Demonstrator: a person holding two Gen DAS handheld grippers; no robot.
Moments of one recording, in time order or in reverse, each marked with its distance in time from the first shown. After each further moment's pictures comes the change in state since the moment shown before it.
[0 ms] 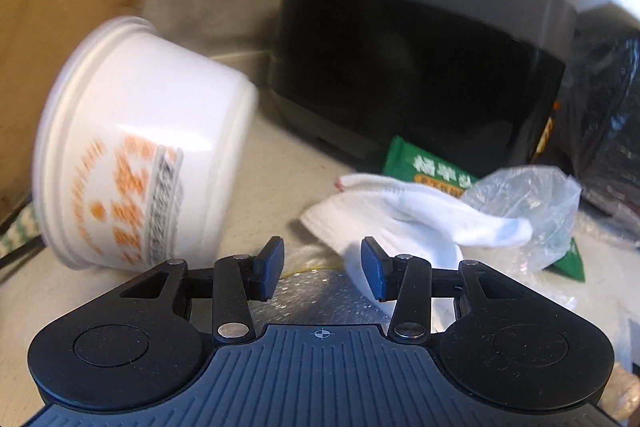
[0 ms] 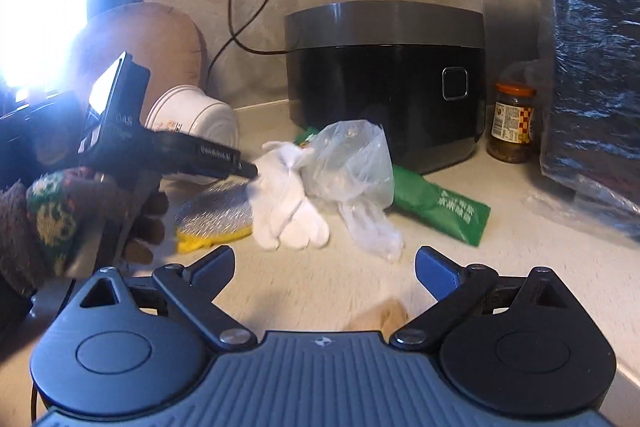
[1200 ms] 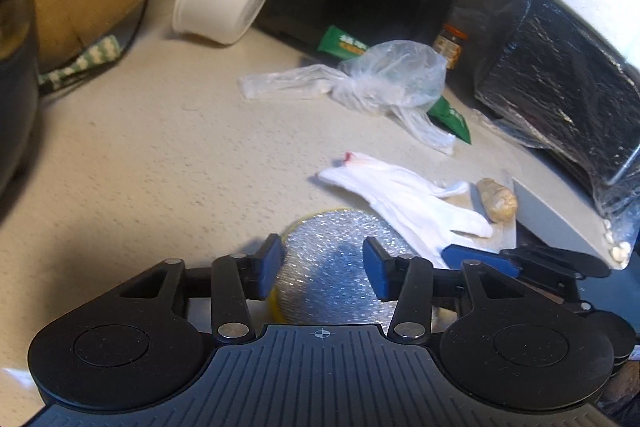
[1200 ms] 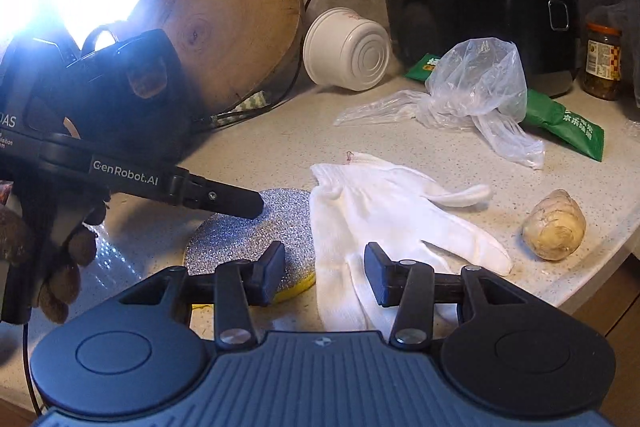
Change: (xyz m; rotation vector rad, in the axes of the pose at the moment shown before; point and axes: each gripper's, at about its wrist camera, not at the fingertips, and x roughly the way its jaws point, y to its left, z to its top) left arm -0.150 0.015 -0.095 -0.076 0.158 -0.190; right arm -0.010 0.072 -0.047 0.008 0.132 0.231
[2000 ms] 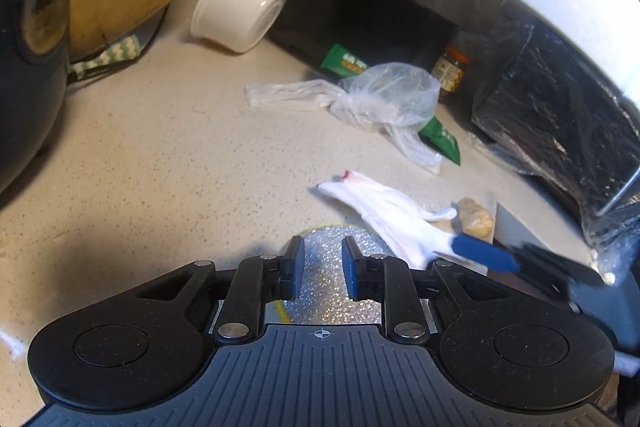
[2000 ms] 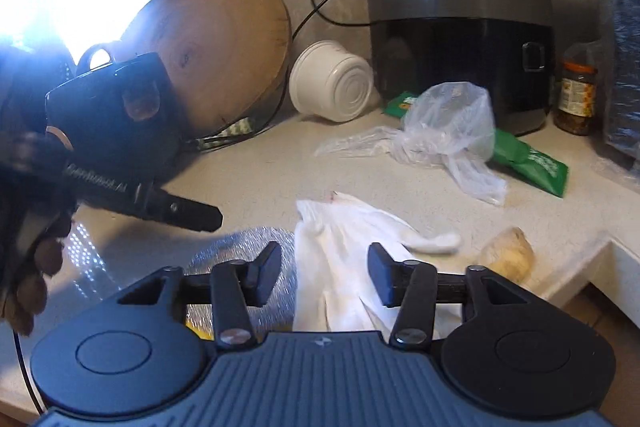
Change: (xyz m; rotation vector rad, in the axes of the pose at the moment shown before) left arm -0.027 -0.013 -0.004 -0.088 -0.044 0.020; right arm -0.020 0.000 0.019 -0.038 -0.047 -0.055
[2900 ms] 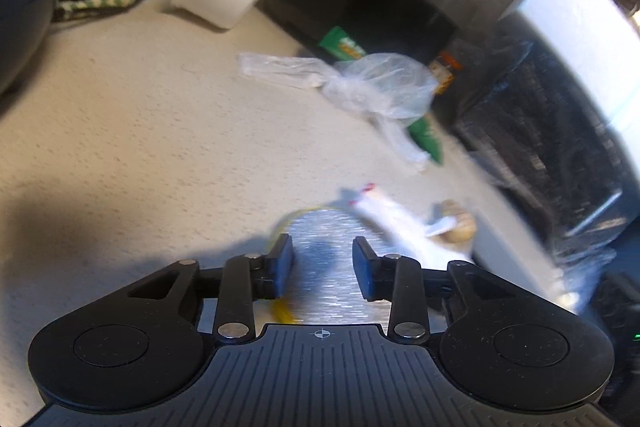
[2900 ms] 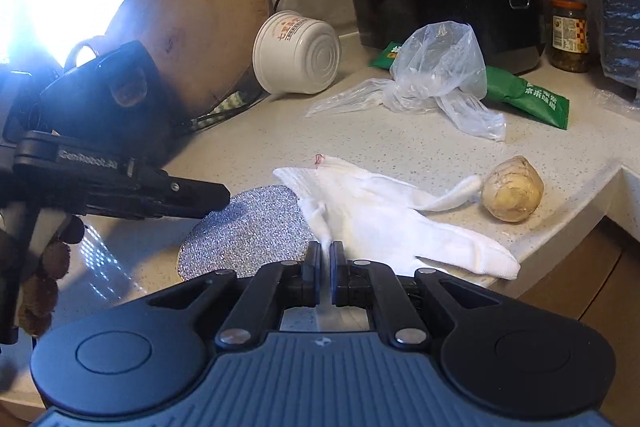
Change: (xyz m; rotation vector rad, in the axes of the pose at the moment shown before) left arm 0.019 0.022 -0.007 -0.142 0.044 -0.182; right arm -0.003 -0.018 -0.027 0.122 0.062 0.027
